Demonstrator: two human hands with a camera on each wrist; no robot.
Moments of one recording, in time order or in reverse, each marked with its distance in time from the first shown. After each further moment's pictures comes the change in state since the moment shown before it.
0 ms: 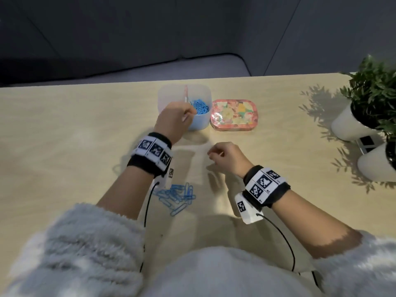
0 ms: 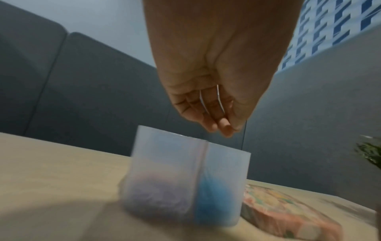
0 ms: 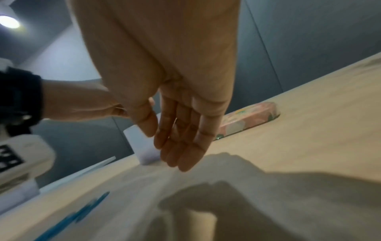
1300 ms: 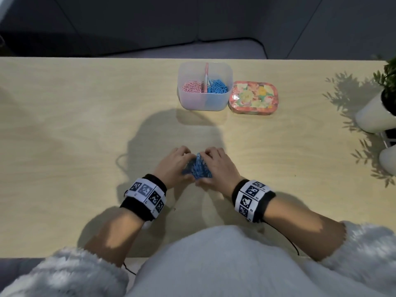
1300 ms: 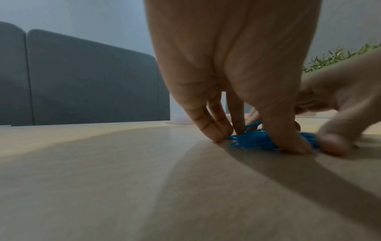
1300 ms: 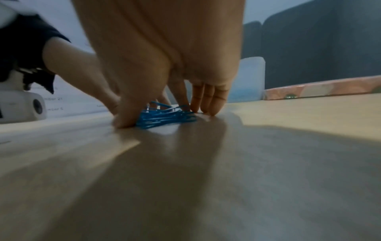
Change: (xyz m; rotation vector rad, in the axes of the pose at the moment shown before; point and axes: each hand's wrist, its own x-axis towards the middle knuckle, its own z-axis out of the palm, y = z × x) left_hand -0.146 -0.049 0.028 0.243 -0.440 0.007; right_hand -0.051 -0.008 0.076 -0.671 -0.209 -0.270
